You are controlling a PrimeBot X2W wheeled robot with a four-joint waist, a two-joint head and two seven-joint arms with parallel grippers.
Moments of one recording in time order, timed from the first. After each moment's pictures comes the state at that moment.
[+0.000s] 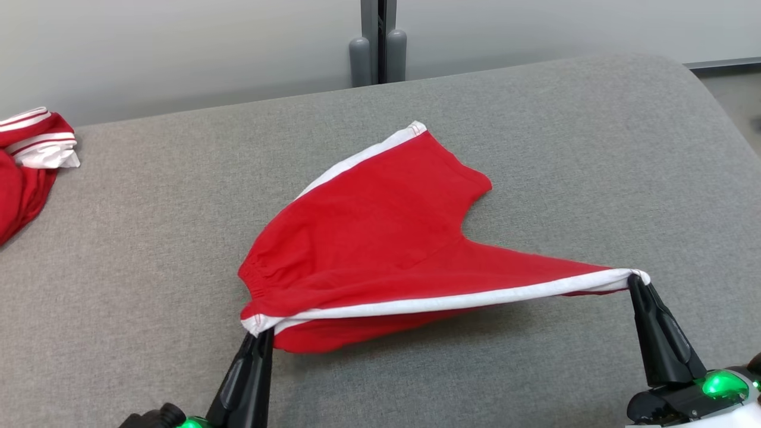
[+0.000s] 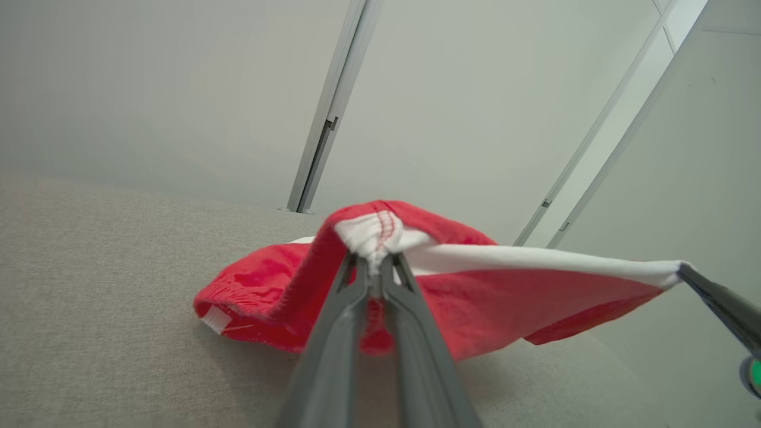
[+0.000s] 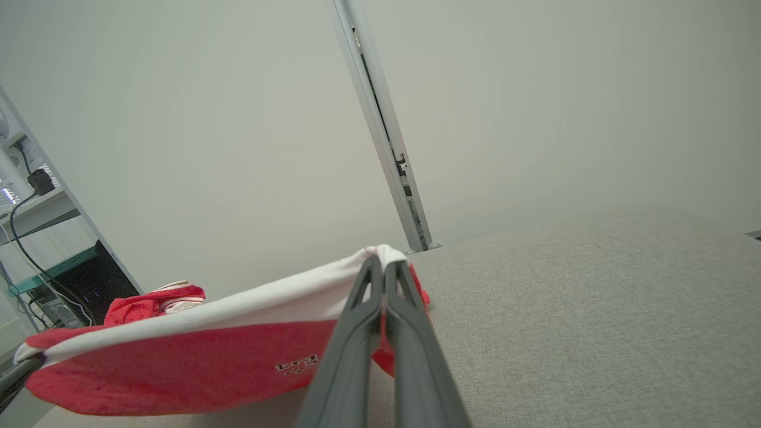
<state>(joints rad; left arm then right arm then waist) 0.22 0.10 -0.23 -0.20 -0.46 -0.09 -0.26 0.14 -0.19 0.12 -0.22 0.54 0.13 -0.21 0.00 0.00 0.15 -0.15</state>
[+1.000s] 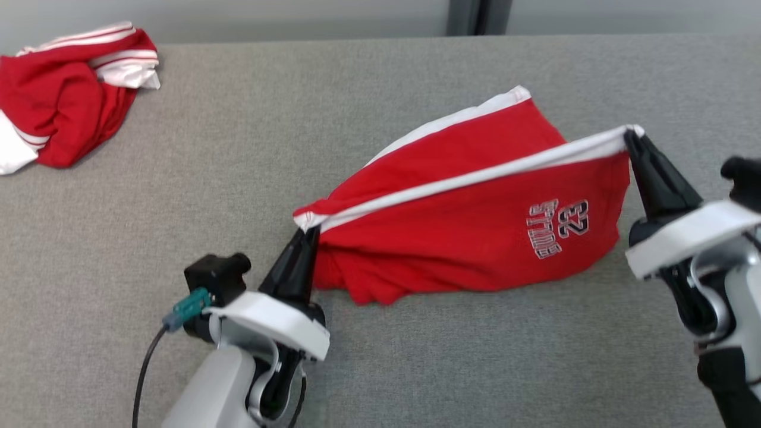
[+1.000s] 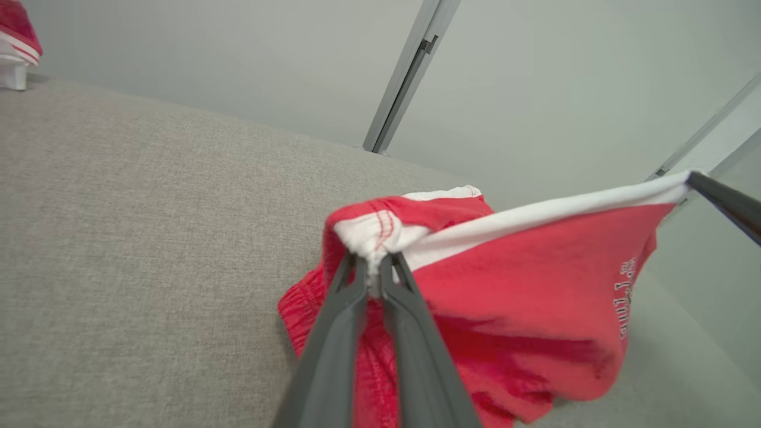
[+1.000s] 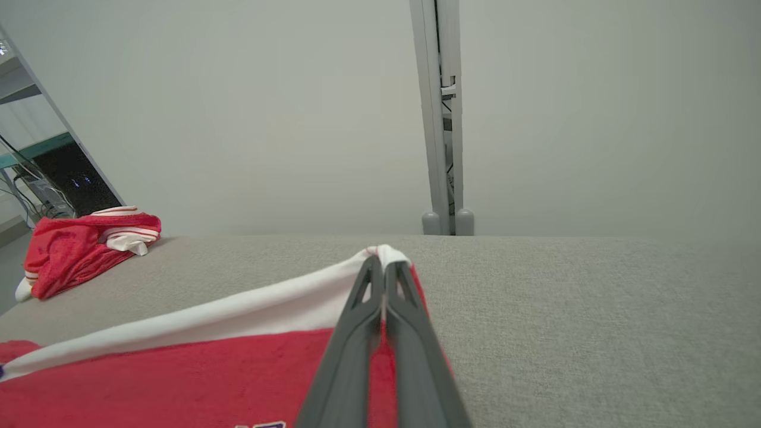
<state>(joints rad) -0.29 0.05 -0.35 0.35 -0.57 -0.06 -0.19 -0.41 -0.26 0.15 0.22 0.49 0.13 -0.03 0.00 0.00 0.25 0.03</state>
